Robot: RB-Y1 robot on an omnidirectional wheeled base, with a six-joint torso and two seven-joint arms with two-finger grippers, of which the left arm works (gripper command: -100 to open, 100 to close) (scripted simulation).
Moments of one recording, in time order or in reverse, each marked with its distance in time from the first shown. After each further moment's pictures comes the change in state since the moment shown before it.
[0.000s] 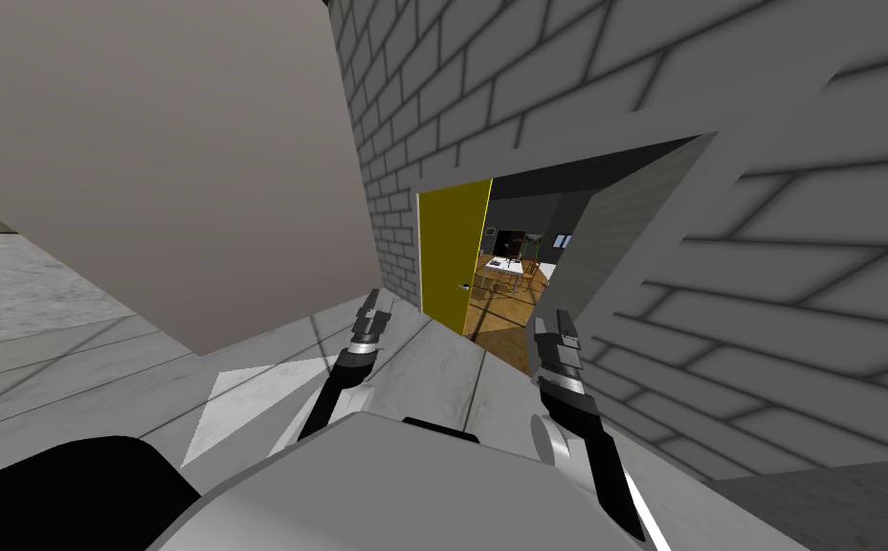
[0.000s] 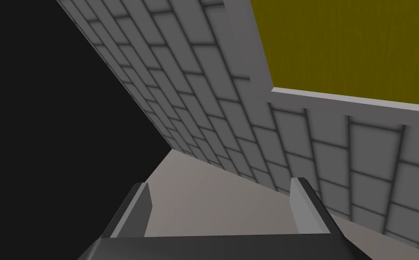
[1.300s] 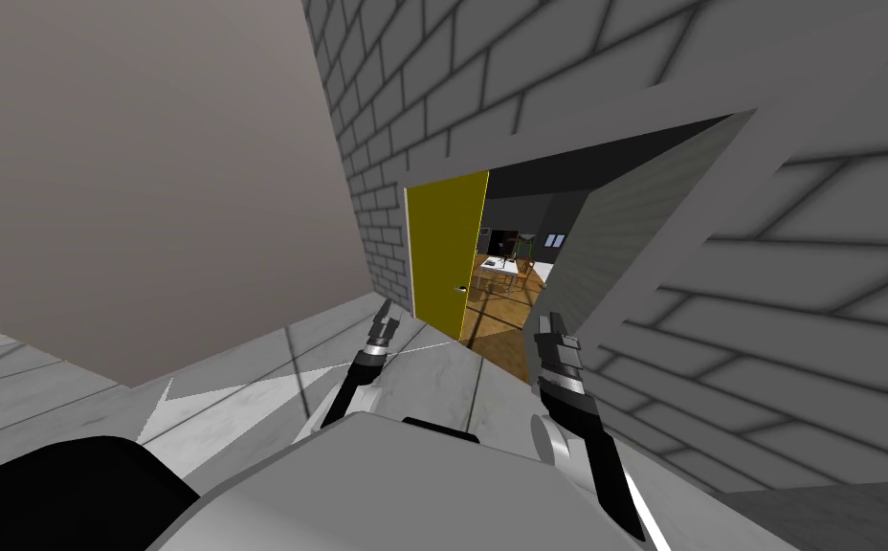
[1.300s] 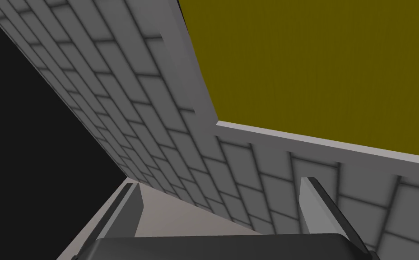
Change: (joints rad) arm -0.072 0.035 -0.018 0.218 0.008 -0.034 -0.008
